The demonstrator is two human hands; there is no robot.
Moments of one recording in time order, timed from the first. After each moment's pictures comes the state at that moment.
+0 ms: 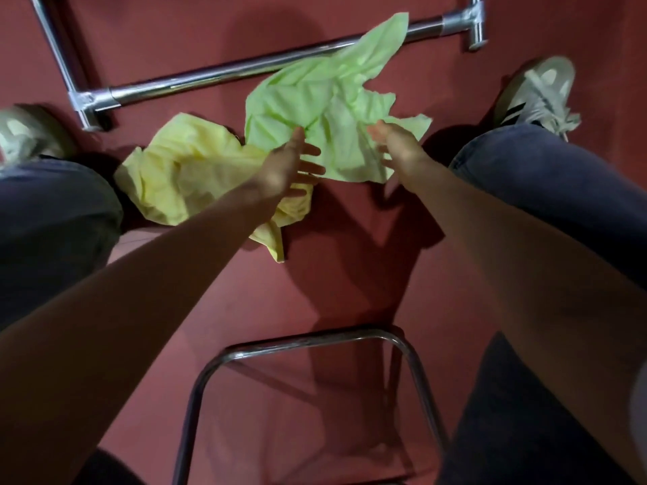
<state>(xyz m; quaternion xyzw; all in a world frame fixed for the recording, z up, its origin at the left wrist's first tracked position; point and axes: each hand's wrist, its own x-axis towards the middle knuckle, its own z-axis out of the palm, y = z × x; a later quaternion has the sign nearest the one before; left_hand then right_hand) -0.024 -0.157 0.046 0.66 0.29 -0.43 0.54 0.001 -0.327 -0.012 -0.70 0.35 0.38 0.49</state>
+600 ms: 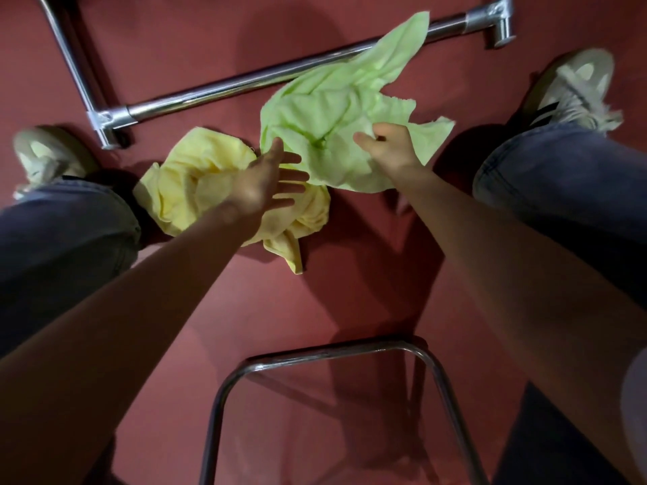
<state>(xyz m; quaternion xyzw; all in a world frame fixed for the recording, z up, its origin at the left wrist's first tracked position) -0.017 -0.121 0.033 0.66 0.33 -0.41 0.54 0.006 -0.295 -0.039 -0.78 0.23 0.29 0.51</state>
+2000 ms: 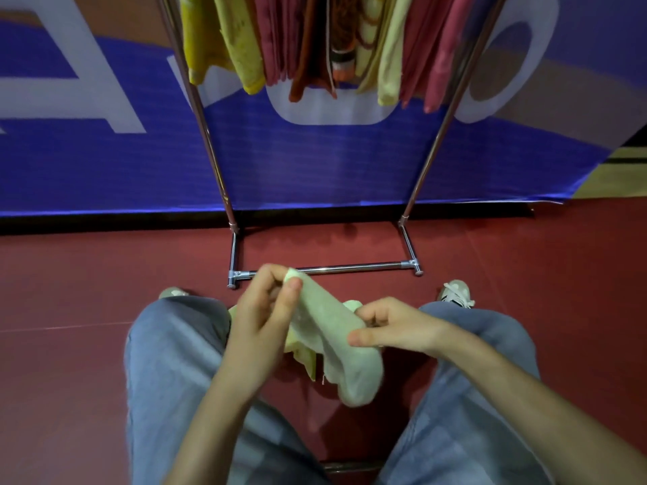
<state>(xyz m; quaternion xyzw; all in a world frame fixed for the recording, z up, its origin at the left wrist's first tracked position) -0.258 -0.071 0.394 0.74 0.00 0.12 0.67 -0.200 -0.255 0.360 -0.77 -0.18 0.38 0.48</state>
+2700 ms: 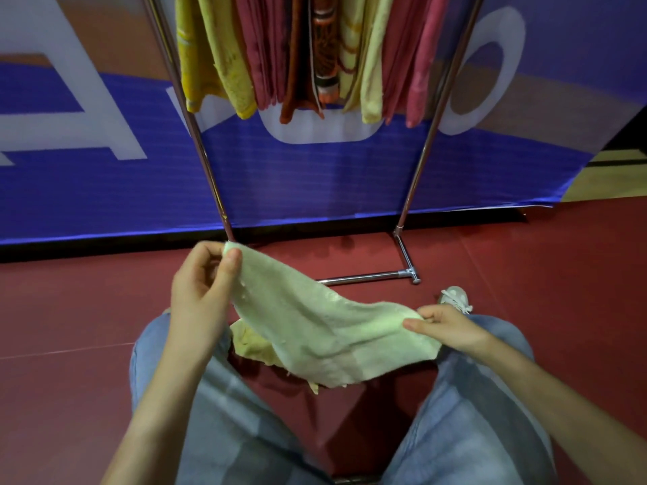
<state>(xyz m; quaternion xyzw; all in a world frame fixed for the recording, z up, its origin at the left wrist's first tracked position) -0.236 -0.030 0.412 0.78 0.05 0.23 0.58 -0.194 -0.338 0.326 -0.83 -0.02 0.26 0.49</state>
